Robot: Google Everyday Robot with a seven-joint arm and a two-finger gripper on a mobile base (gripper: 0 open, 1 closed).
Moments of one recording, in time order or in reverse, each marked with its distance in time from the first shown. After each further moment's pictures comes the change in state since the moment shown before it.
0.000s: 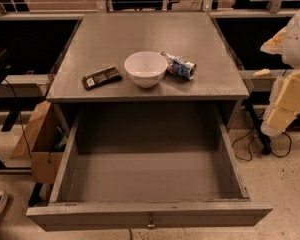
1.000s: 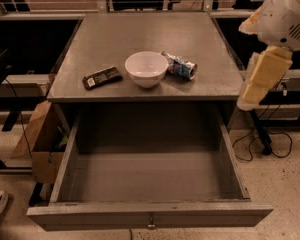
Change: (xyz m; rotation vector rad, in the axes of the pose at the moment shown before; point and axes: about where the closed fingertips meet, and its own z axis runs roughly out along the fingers) arm -0.042 -0.034 0.001 0.033 -0.082 -0.050
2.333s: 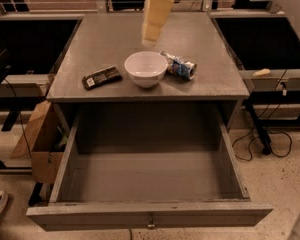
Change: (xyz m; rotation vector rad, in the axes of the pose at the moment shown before) arm -0.203 -0.107 0.041 0.098 -0.114 -0.232
